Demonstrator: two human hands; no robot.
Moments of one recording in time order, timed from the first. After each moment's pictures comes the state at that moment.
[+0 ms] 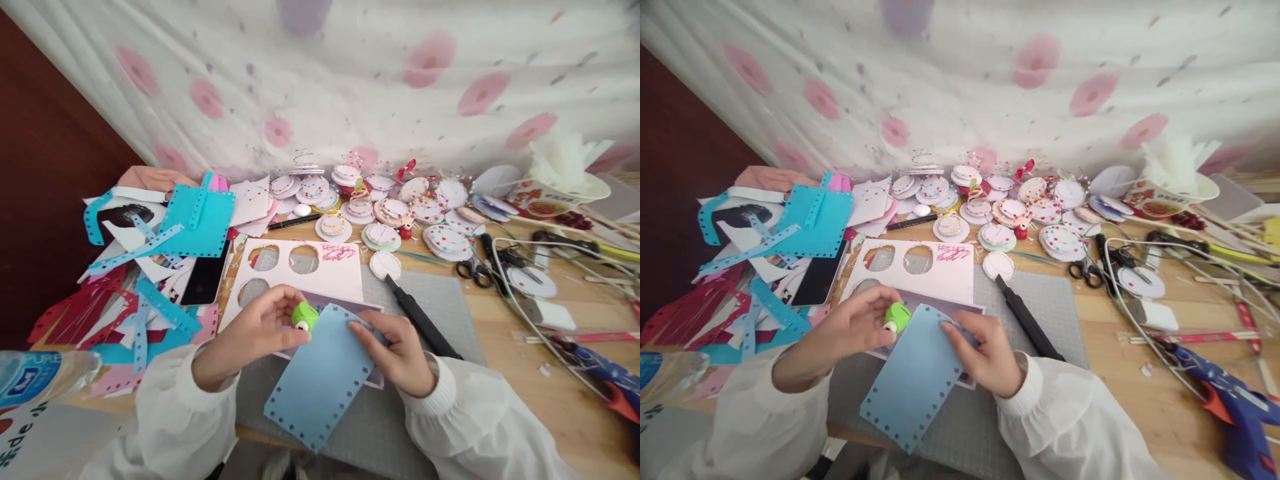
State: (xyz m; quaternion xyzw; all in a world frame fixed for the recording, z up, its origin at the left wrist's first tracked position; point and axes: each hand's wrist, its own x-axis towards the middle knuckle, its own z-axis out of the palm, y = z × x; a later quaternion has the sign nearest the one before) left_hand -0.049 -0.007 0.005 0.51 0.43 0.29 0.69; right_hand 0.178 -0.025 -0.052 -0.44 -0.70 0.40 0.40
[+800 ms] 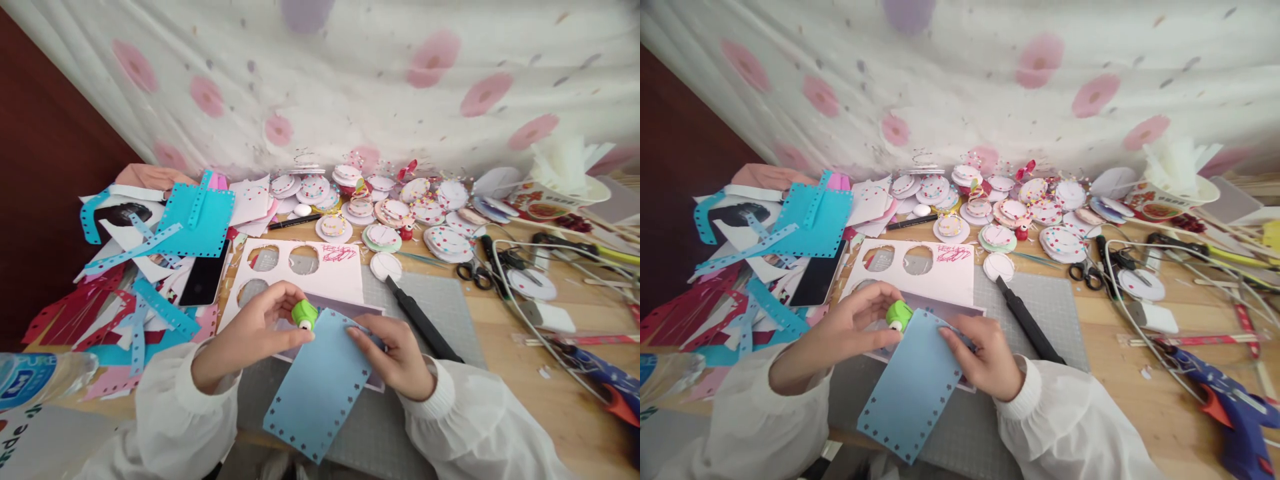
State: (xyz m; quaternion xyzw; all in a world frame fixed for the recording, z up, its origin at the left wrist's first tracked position) left_hand -0.045 0.002 0.007 0.57 0.48 0.27 0.61; right_hand 0.178 -0.025 -0.059 -0.43 -0.75 0.33 0.38
